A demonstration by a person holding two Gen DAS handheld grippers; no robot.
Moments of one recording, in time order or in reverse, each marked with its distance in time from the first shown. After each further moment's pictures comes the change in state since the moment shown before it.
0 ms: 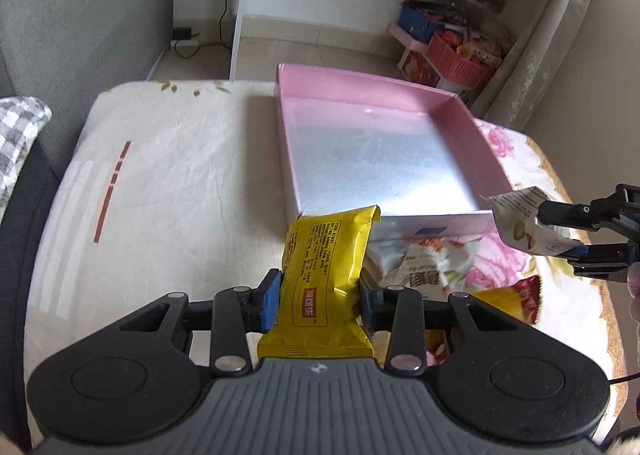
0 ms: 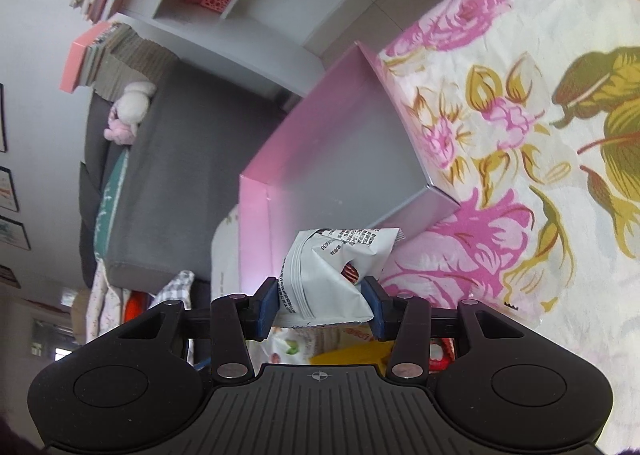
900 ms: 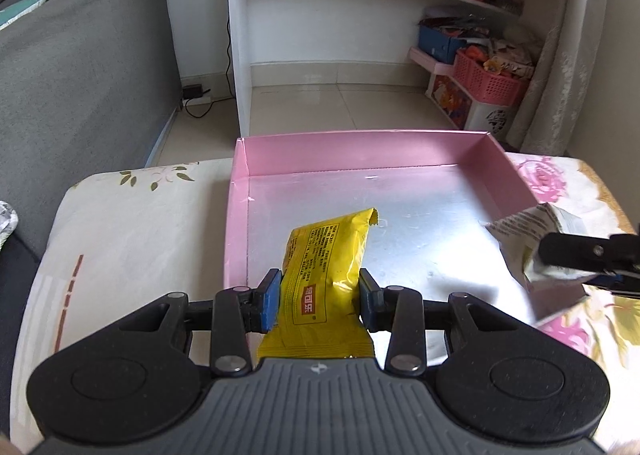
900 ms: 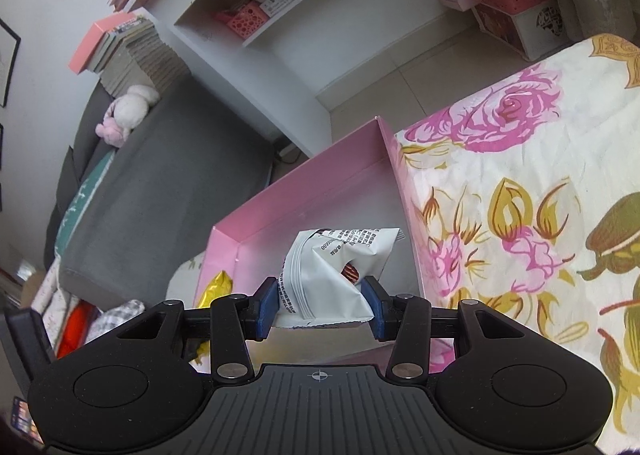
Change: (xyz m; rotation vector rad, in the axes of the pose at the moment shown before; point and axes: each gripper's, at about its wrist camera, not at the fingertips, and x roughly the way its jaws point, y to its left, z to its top) left arm 0.085 -0.051 0.050 0.094 -0.123 0.197; right arm 0.043 0.004 0.036 -0.244 -0.152 -0.091
